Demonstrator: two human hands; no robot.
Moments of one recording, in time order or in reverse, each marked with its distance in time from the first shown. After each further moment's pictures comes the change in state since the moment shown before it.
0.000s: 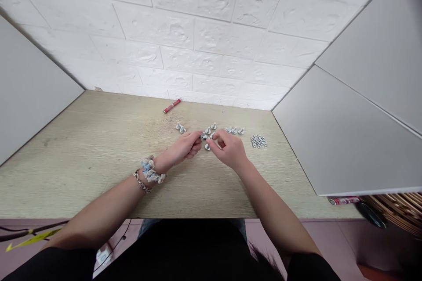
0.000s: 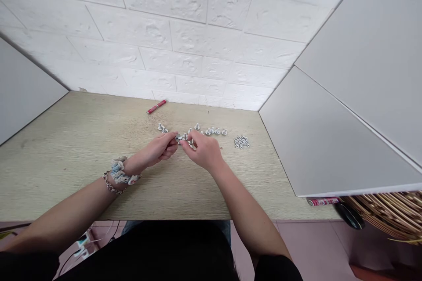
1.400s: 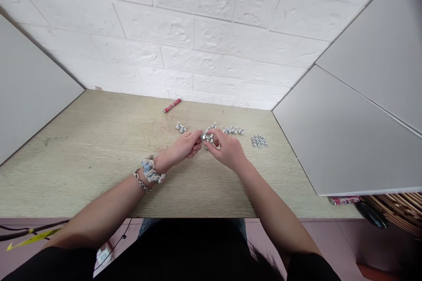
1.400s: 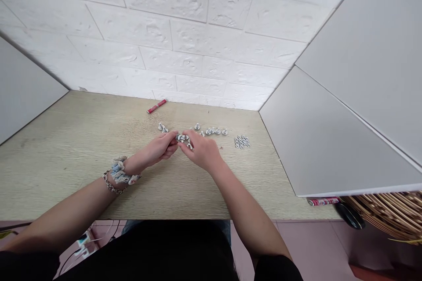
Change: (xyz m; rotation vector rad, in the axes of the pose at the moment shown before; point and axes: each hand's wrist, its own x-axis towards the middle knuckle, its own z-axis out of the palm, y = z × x) left_hand 0.002 -0.001 0.000 0.035 0.019 0.002; right_hand 0.002 -0.002 -0.001 -0.024 -0.192 0.057
